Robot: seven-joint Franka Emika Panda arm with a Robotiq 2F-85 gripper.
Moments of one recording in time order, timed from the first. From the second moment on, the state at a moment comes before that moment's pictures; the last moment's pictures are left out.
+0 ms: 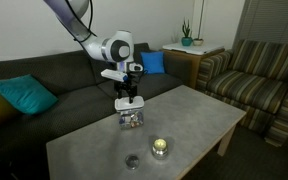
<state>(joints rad) 0.25 1.27 0.02 -1.14 -0.04 2.31 0.14</state>
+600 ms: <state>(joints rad) 0.25 1.31 0.02 -1.07 -0.03 2.30 0.16</state>
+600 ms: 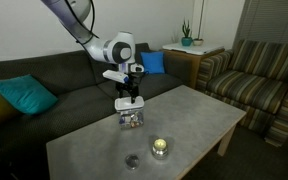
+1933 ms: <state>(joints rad) 0.22 1.40 0.02 -0.91 -0.02 2.25 0.22</state>
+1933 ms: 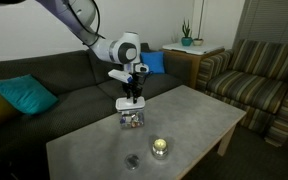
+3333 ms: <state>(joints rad) 0.23 1.32 0.02 -0.98 -0.02 2.26 0.18</state>
